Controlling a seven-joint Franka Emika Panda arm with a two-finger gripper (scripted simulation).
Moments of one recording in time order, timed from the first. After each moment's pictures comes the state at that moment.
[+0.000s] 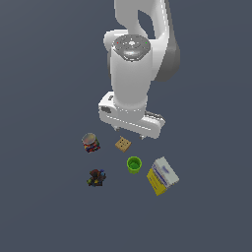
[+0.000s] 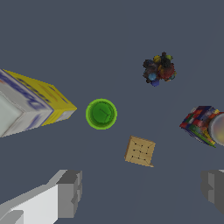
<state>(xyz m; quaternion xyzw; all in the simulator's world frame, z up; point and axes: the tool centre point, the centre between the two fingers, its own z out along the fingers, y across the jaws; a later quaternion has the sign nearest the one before) 0.034 0.012 0.230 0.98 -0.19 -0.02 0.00</state>
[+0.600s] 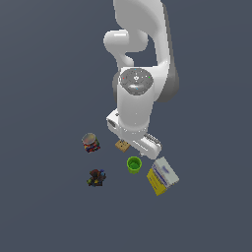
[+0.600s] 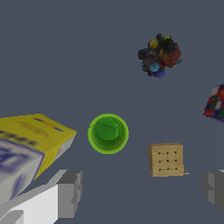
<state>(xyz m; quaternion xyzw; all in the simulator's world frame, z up) 0.059 0.023 0.175 0.94 -0.34 -0.01 0.00</state>
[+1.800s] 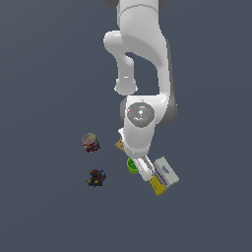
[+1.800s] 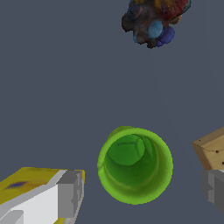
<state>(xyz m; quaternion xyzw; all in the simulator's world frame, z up) 0.081 0.037 0.094 0.85 -0.52 0.00 0.00</state>
